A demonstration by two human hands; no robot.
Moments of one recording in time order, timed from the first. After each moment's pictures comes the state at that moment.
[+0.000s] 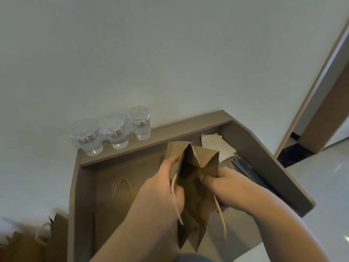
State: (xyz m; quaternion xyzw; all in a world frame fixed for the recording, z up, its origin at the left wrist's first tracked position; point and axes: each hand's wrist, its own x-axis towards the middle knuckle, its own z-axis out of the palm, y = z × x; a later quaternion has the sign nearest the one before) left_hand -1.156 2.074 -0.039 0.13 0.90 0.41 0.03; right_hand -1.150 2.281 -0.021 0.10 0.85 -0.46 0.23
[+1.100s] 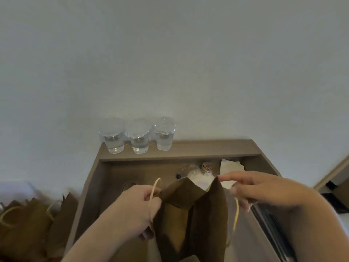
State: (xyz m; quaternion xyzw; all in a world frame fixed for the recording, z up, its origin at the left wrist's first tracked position) left_hand -1.179 2.026 -0.005 -0.04 0.87 0.44 0.21; right_hand -1.254 2.370 0.022 -0.14 0.82 -0.42 0.37
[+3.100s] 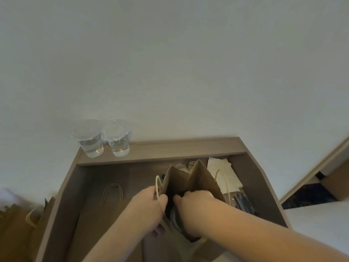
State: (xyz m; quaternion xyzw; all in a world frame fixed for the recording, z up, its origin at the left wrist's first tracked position) left_hand -1.223 2.102 -0.038 -0.11 0.83 0.51 0.21; right_hand -1.260 2.257 -0.039 -0.25 0.91 0.15 0.29
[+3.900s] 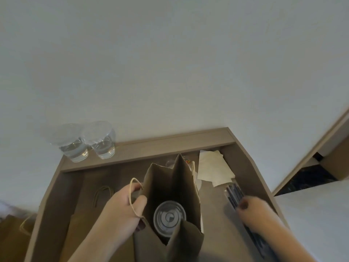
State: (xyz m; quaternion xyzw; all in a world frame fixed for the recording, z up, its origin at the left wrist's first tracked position) left_hand -1.215 2.101 -0.041 -0.10 0.87 0.46 0.11; right_hand -1.255 2.475 -0.147 0.20 0.94 -0.20 0.19
